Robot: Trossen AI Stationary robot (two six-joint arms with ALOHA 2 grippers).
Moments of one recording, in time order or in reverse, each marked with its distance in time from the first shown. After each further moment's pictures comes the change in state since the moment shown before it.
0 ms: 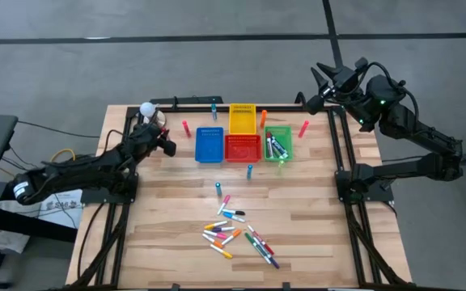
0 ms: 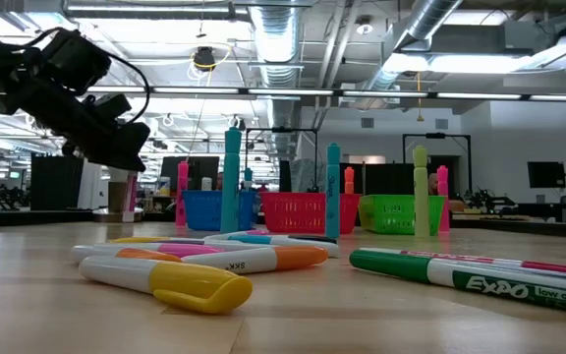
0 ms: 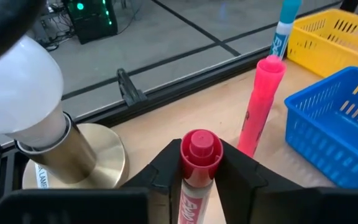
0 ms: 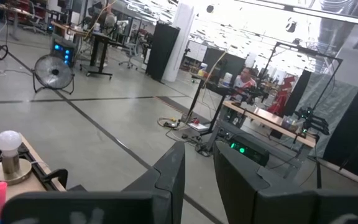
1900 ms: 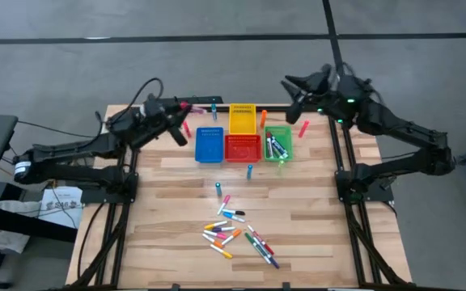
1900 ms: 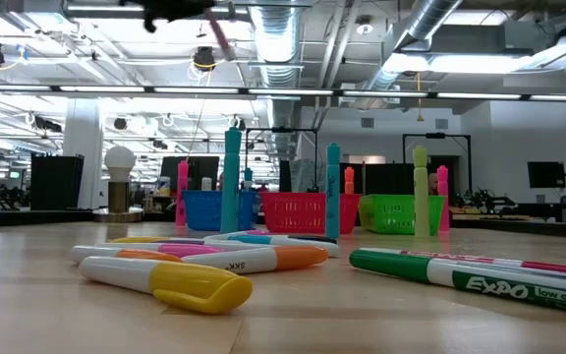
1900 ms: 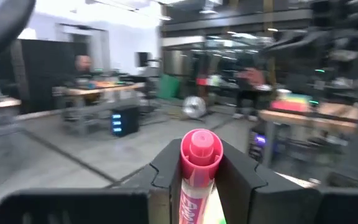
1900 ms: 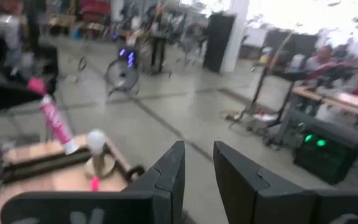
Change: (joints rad) left arm -0.330 0.122 0.603 0.133 0.116 0.184; right arm 0.000 0.155 -0.003 0.044 -0.247 0.211
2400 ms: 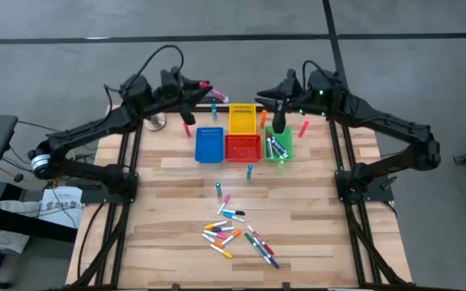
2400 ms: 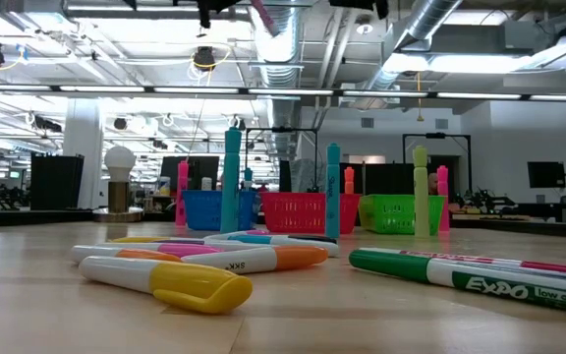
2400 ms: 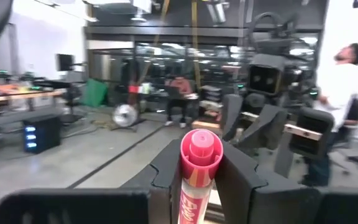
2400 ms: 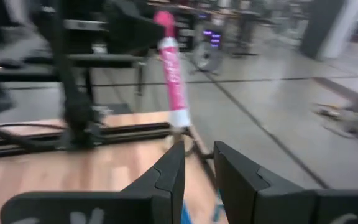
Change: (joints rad) left arm 0.260 0.289 0.316 0.011 0.581 -0.142; right arm -0.092 0.160 0.051 -0.009 -0.471 0.018
